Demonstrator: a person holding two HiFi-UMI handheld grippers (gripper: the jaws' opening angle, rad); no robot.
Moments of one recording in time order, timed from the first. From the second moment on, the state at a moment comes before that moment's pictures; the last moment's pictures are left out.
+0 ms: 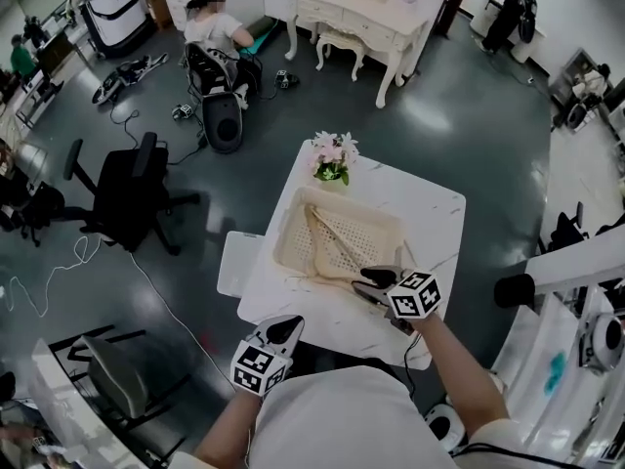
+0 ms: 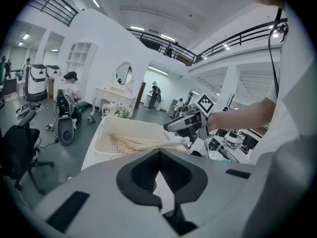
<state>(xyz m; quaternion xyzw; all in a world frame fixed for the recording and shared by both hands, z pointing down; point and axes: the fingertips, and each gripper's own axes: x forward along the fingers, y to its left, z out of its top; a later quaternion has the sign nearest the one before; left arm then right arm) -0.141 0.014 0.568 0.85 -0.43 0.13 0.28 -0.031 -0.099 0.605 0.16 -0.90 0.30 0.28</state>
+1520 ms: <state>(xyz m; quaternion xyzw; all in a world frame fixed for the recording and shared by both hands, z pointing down) -0.060 0.018 0.534 0.89 -0.37 0.11 0.25 0.071 -0.030 0.560 0.29 -0.89 0.35 0.10</state>
